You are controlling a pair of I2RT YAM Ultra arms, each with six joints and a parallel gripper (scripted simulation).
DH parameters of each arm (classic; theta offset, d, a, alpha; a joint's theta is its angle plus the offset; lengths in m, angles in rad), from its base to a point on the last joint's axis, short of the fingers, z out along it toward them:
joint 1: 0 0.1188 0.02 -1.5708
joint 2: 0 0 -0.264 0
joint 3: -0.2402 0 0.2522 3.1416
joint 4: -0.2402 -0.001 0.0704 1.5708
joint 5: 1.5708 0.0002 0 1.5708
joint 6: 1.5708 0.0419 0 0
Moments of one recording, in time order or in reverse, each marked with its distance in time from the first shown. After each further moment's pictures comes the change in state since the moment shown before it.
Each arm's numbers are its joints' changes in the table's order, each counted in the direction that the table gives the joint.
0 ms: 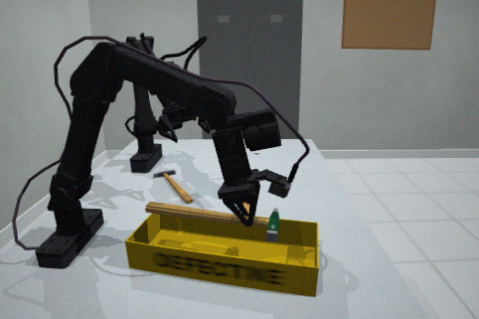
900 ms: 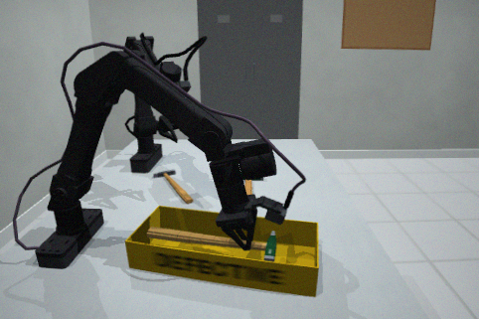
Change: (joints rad) left arm 0.000 0.000 0.000 0.000 0.000 0.000; right arm 0.000 0.033 0.205 0.257 0.003 0.001
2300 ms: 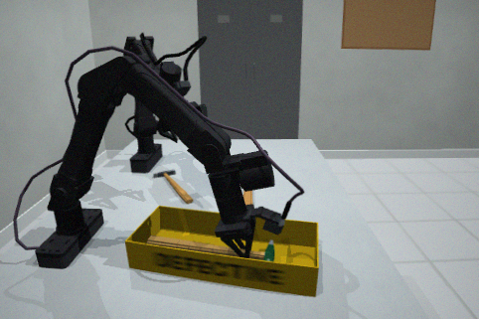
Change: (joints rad) left arm 0.000 0.000 0.000 0.000 0.000 0.000; right arm 0.005 0.031 0.066 0.096 0.000 0.000
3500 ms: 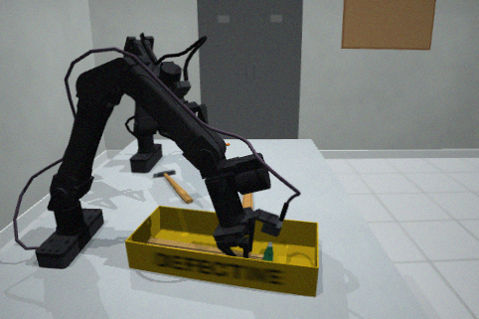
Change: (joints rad) left arm 0.000 0.000 0.000 0.000 0.000 0.000; right arm 0.000 -0.015 0.072 0.100 0.000 -0.001
